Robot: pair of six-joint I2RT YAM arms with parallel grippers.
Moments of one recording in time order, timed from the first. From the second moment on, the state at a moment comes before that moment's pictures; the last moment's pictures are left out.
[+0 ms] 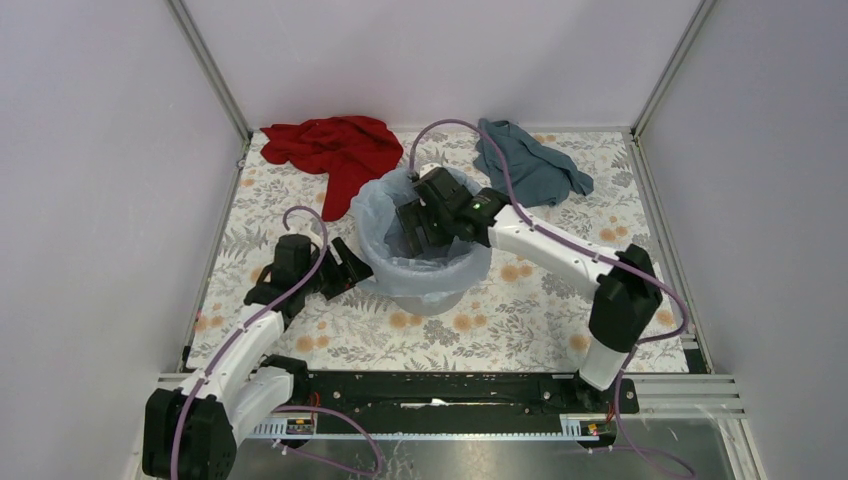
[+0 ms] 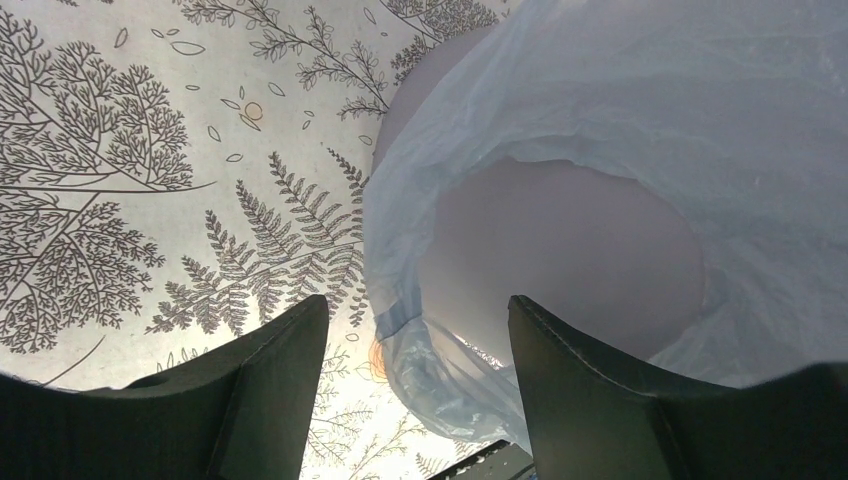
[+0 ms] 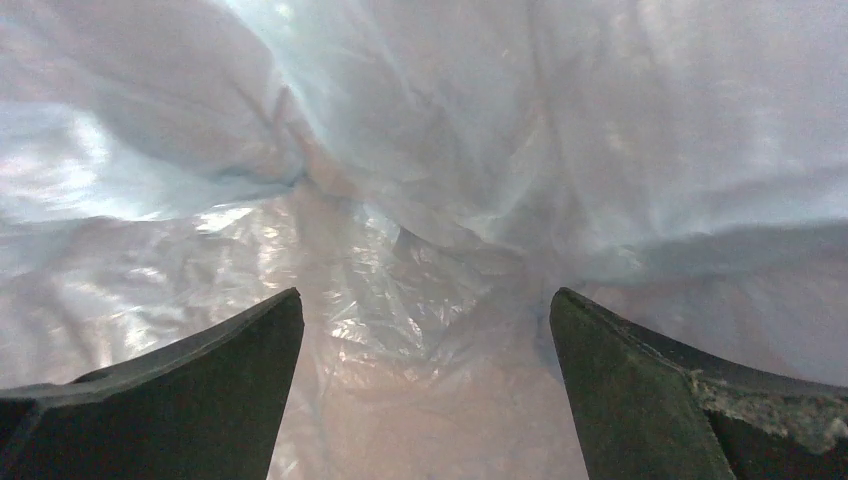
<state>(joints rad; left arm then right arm) -0.20 0.90 0.46 -0.26 0.36 -0.76 0.86 1.76 1.52 -0.68 0.15 0.34</state>
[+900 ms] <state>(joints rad) -0.24 1.01 0.39 -0.15 0.33 -0.77 0.91 1.87 1.34 -0.50 0.21 0.48</state>
